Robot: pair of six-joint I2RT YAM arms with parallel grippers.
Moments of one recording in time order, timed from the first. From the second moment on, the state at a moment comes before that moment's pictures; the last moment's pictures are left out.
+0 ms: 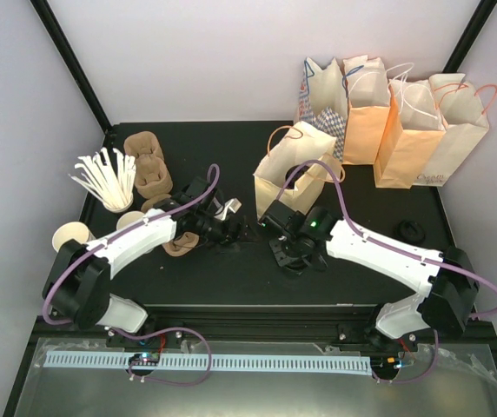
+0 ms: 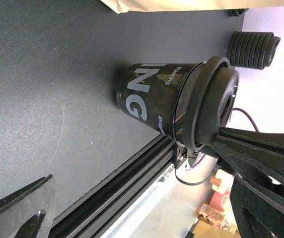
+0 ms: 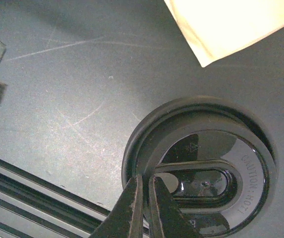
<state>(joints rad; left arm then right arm) -0.54 1.42 0.91 -0.53 0.78 -0.71 0.99 1.43 1.17 -1.01 0.13 0.53</state>
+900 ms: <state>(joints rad) -0.54 1.45 0.93 -0.54 0.79 -0.69 1.01 1.43 1.15 -1.03 0.14 0.51</state>
